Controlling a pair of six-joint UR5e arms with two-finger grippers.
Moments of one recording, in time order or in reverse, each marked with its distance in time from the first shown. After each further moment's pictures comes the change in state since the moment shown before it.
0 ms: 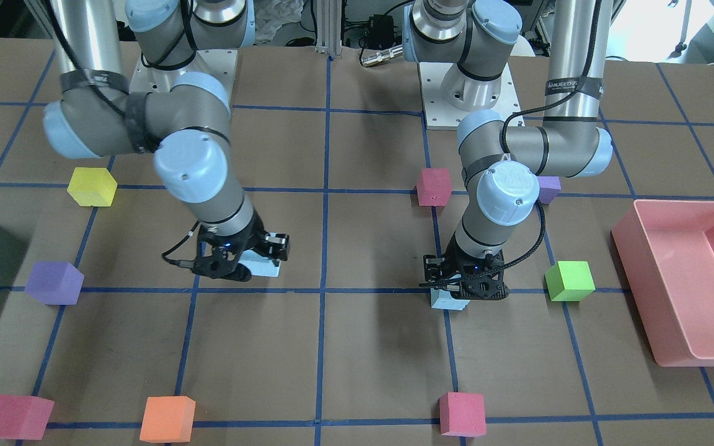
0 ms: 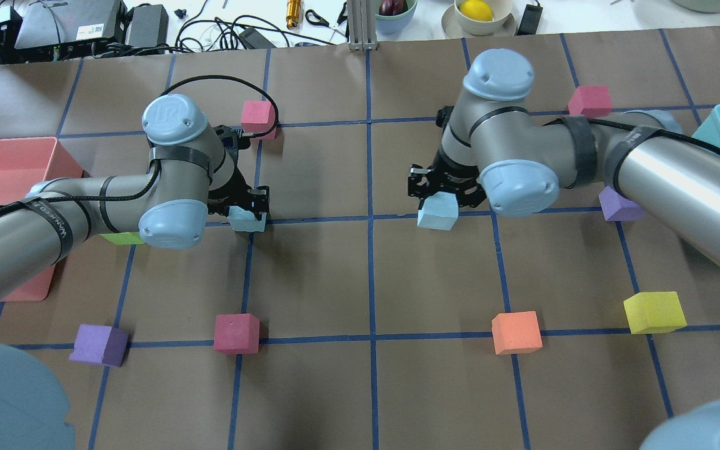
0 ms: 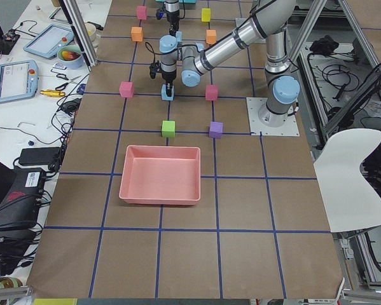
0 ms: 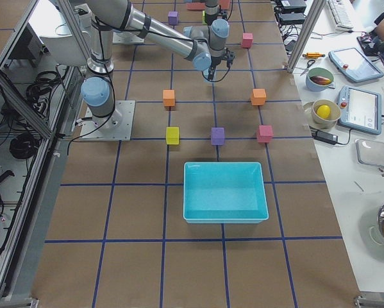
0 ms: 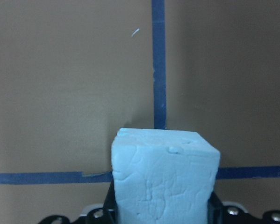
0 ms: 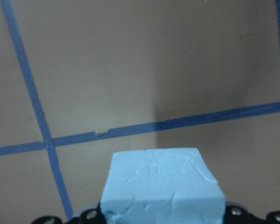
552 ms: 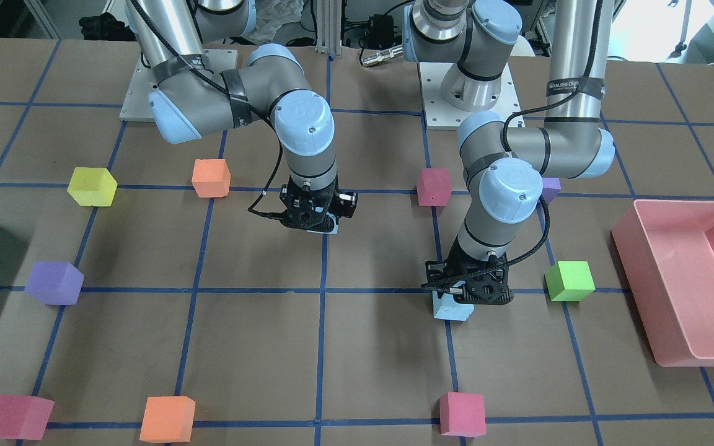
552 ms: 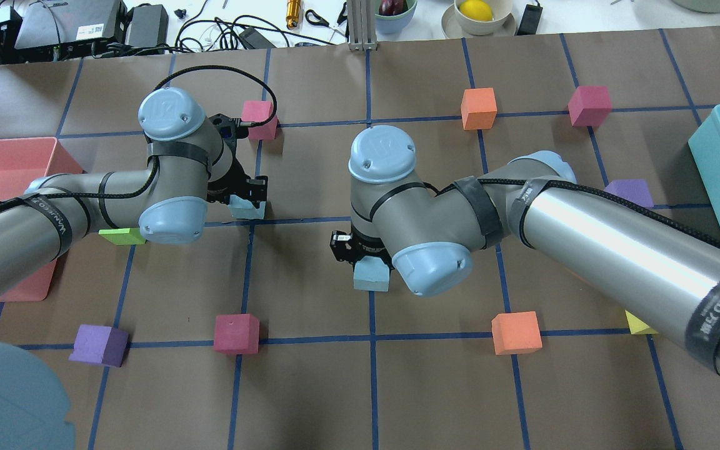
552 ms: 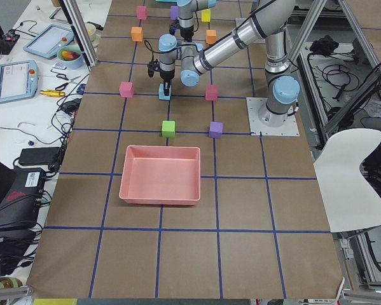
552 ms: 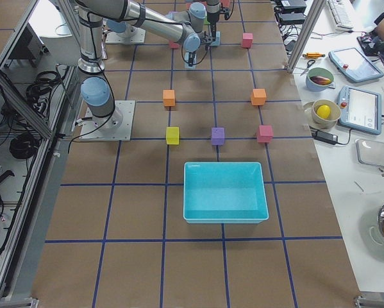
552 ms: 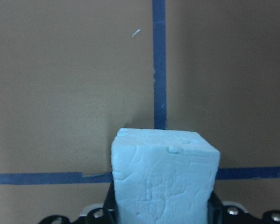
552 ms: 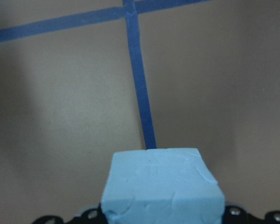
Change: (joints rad) left arm -0.001 -0.001 0.016 0.057 0.000 0.011; right arm 0.229 -0.008 0.074 -0.027 -0.024 0.200
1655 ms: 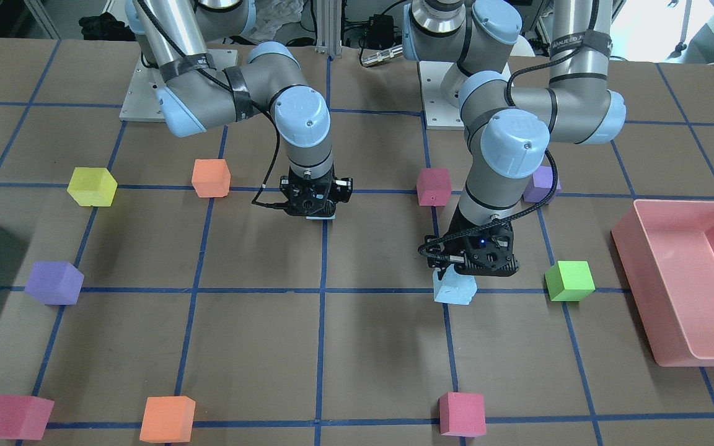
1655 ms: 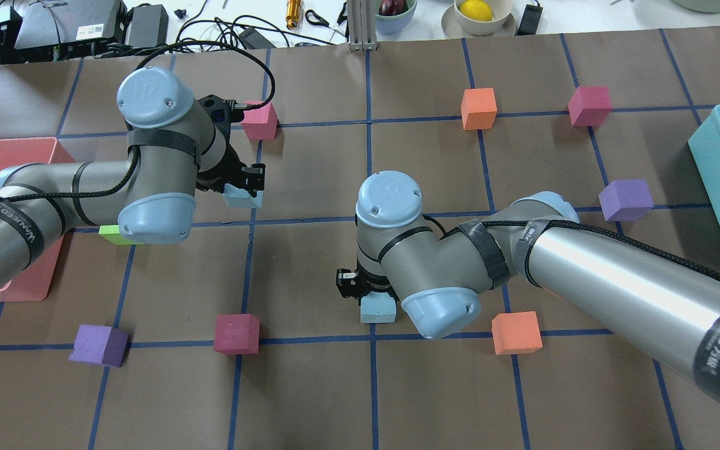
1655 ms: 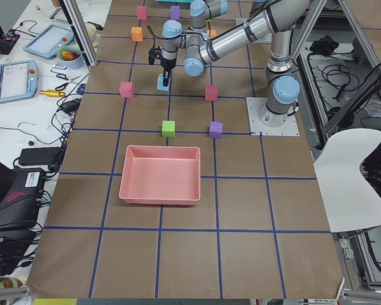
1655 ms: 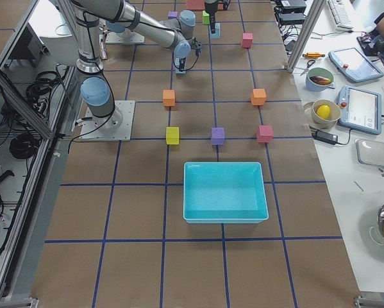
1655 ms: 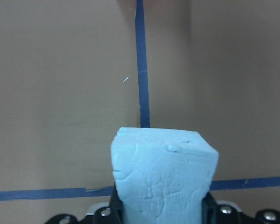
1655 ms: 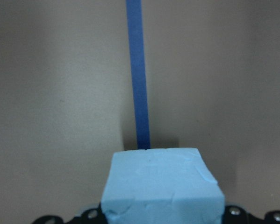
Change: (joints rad) left arm -0.024 0.141 0.000 -0.094 0.005 -0.009; right arm 0.013 -0.017 0.119 -0.087 0.012 -0.106
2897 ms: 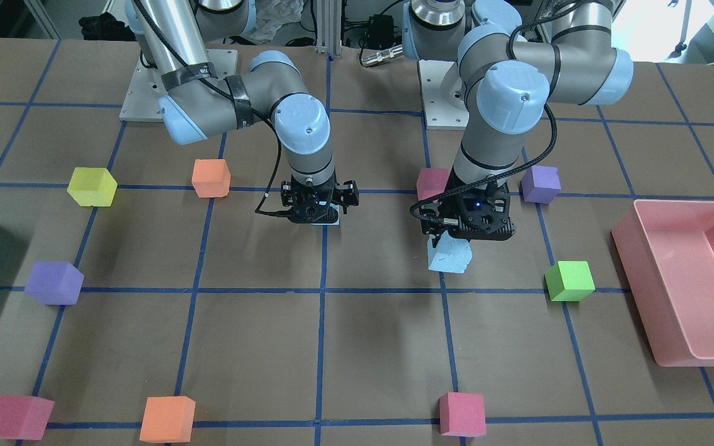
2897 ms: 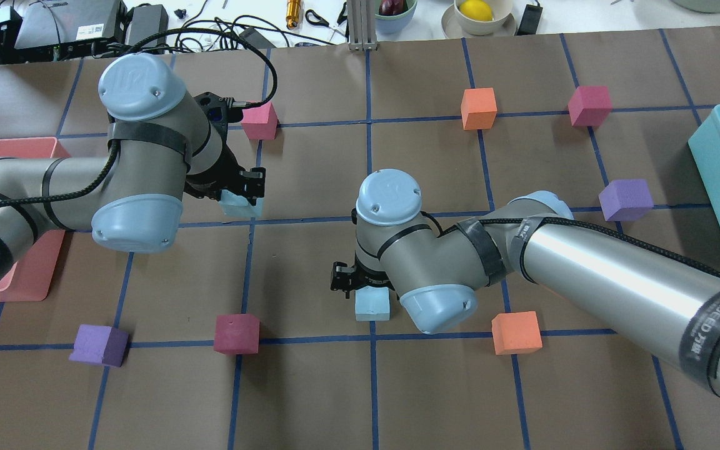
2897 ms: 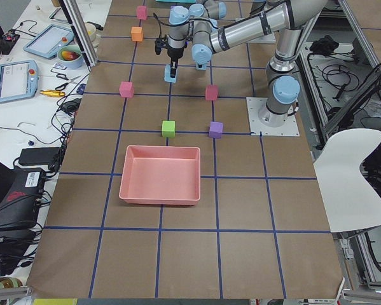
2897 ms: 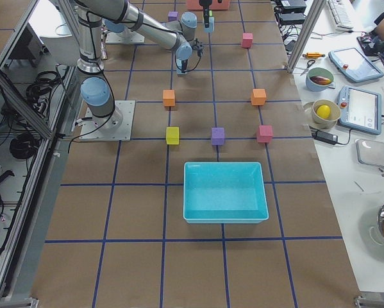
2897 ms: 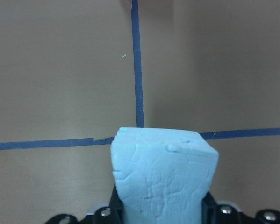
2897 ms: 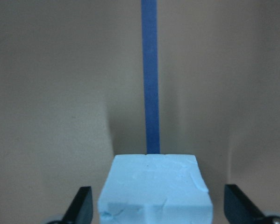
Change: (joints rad) left arm -0.033 0.117 0.000 -0.160 0.004 -0.036; right arm -0.010 0.017 -0.014 -0.034 0.012 -0.014
